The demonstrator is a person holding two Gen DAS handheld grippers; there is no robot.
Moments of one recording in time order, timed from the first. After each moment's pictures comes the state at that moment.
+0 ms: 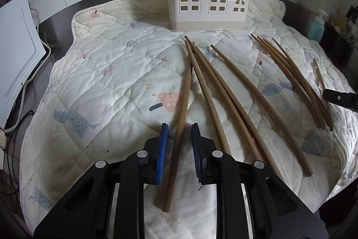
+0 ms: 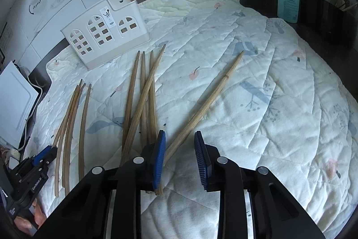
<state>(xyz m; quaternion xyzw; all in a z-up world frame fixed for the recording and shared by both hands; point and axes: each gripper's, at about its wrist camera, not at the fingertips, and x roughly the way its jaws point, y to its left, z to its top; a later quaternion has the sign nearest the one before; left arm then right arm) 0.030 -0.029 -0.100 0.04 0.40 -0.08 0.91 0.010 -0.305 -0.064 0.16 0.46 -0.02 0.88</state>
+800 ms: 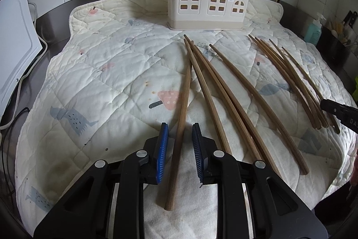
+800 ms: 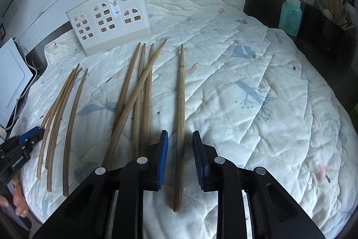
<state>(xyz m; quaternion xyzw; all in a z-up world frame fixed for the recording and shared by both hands) 0.031 -0.025 -0.101 0.03 0.41 -0.09 0.91 -0.010 -0.299 -0.069 0.08 0.44 -0.02 0.89</state>
